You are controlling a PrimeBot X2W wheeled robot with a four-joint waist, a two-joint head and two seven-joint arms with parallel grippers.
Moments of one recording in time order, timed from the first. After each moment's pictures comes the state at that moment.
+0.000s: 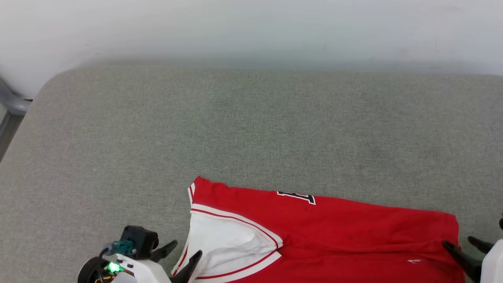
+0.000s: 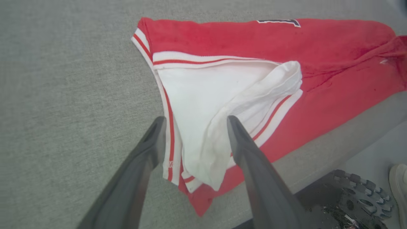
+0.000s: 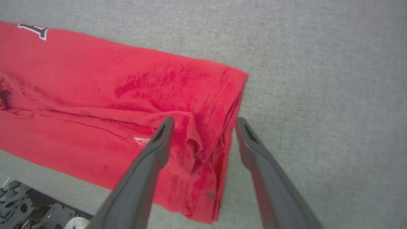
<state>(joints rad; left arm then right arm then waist) -0.09 0.68 -0.67 -0.07 -0.80 0.08 0.19 0.06 -0.61 0.08 0.07 0.70 0.13 0.50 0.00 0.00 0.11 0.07</state>
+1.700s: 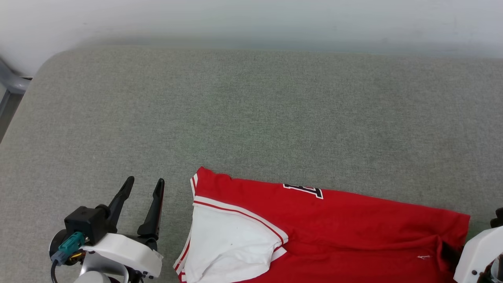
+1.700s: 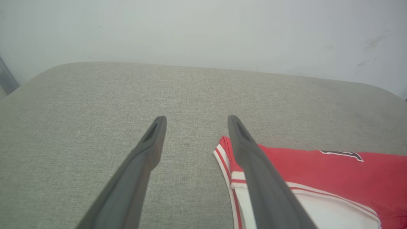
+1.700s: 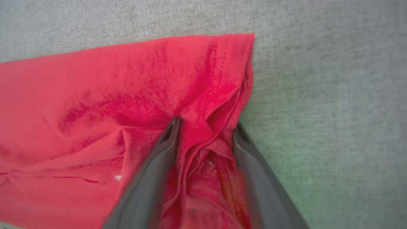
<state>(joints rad) -0.11 0.51 -0.42 0.04 -0.66 0.13 -0.26 -0.03 -0.21 -0.22 0.22 0.45 0.12 0.72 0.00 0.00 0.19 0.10</state>
